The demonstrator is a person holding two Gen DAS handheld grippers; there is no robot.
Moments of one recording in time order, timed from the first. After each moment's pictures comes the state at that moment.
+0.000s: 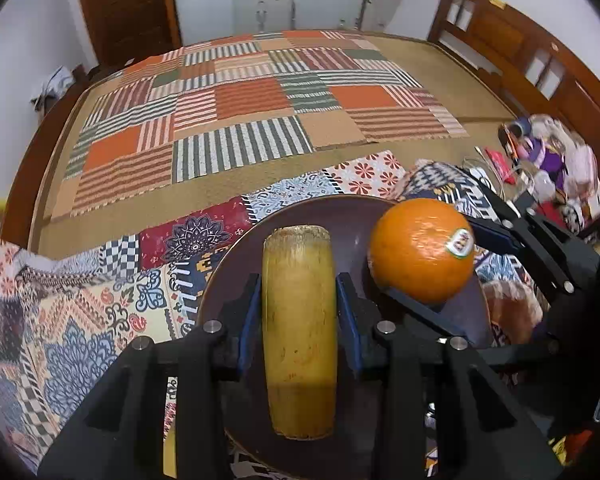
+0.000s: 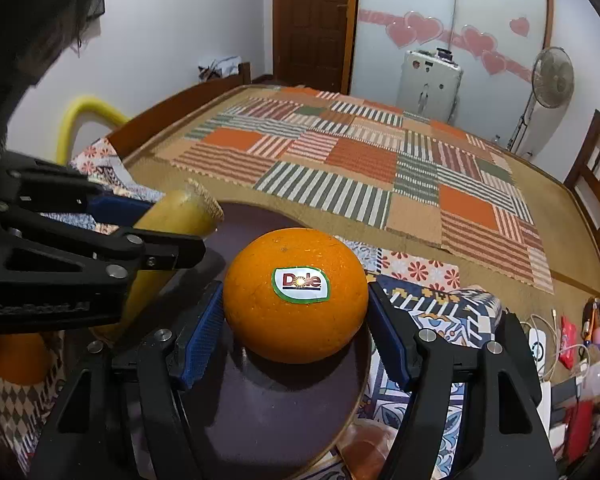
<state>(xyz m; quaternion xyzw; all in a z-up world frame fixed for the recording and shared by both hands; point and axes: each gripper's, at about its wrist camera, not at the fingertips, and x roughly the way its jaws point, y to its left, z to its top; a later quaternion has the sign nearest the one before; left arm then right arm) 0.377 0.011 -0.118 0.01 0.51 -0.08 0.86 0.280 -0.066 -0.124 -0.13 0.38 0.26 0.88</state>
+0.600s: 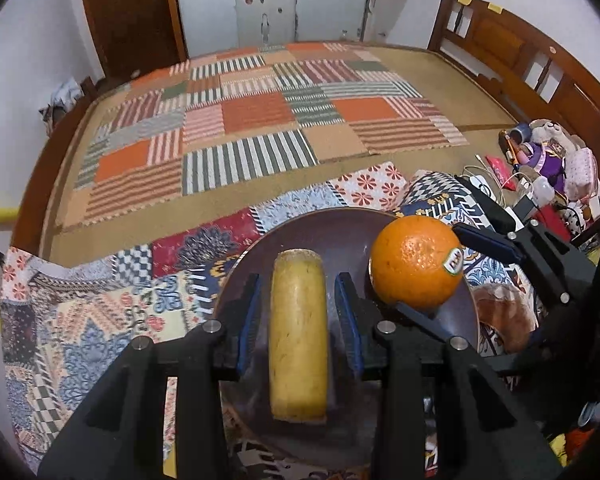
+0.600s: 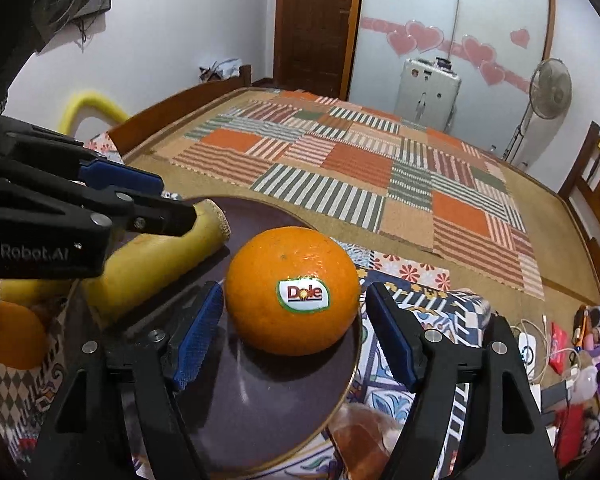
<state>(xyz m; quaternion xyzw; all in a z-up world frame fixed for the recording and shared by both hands) 0.362 0.014 -0.096 0.02 0.49 -0.06 0.87 0.266 -0.074 -0.110 -0.13 0.36 0.25 0.89</state>
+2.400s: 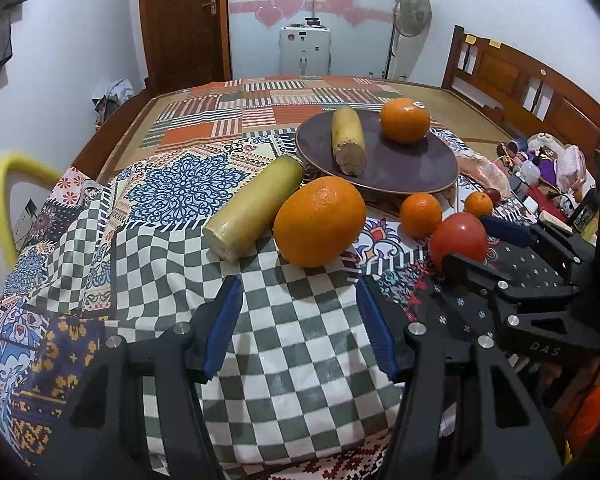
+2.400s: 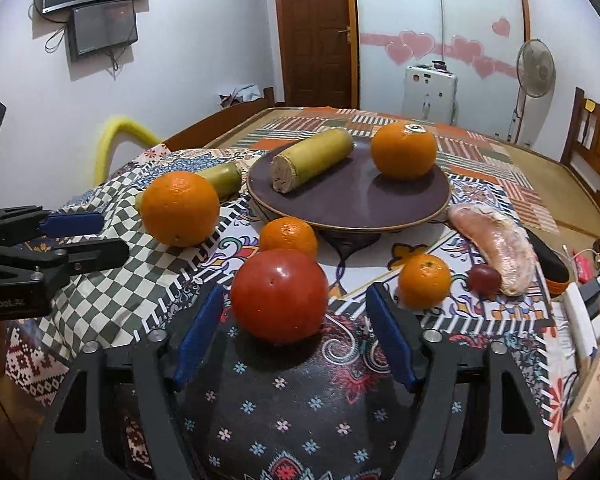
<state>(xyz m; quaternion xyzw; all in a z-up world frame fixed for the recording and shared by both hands) 0.127 0.070 -0.132 -0.01 0.40 -0.01 0.92 0.115 -0.071 -0.146 -0.06 0.33 0.28 0.90</state>
